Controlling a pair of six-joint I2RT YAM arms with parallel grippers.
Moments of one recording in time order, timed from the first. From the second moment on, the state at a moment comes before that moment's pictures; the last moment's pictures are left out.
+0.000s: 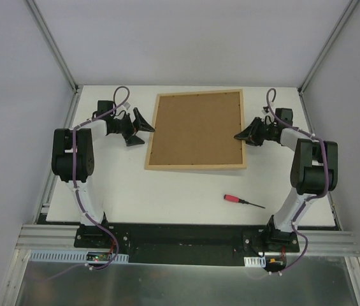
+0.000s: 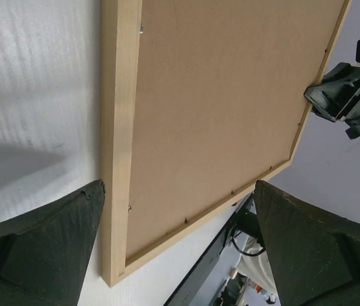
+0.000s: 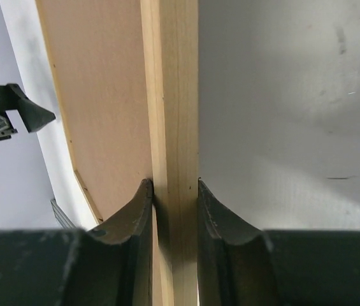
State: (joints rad) left arm 0.01 1.95 1.22 -0.21 0.92 -0.63; right arm -0.09 1.83 1.11 -0.21 -0.74 0.45
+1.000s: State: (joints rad) left arm 0.03 1.89 1.09 -0.18 0.89 -0.55; right arm 0.10 1.69 1.15 -0.58 -0.29 -0.08
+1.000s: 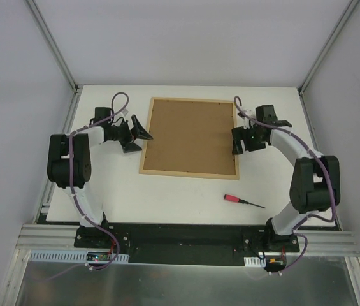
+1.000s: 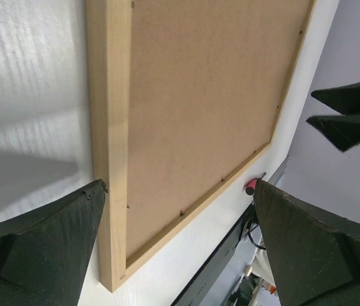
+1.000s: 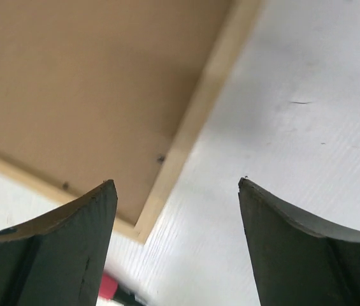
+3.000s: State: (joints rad) left arm 0.05 1.51 1.35 -0.42 1.11 -0.29; right arm 0.29 1.65 1.69 -0.75 -0.73 0.14
